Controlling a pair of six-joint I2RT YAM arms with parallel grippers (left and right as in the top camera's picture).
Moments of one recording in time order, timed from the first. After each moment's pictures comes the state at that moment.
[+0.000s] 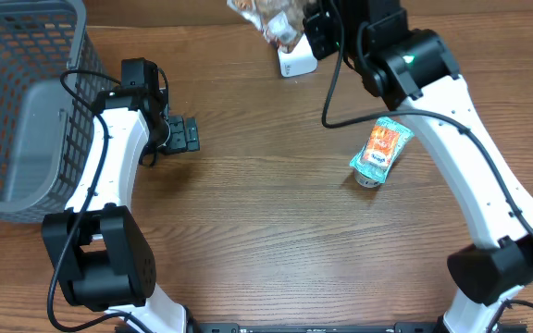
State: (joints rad) left arm 0.09 1.81 1.45 -0.99 -0.05 -0.10; right arm 0.49 1.91 2.10 -0.69 0.09 -0.07
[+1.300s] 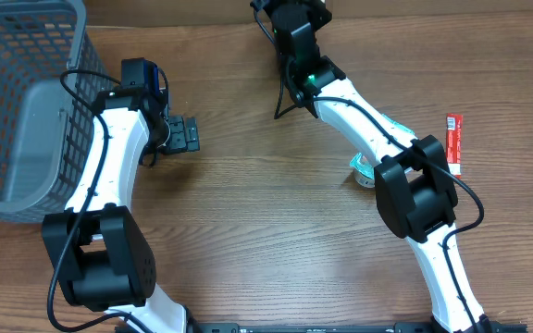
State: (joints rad) left arm 0.09 1.81 1.45 -0.99 -0.06 -0.10; right arm 0.54 2.42 2.10 0.21 0.68 -0.73
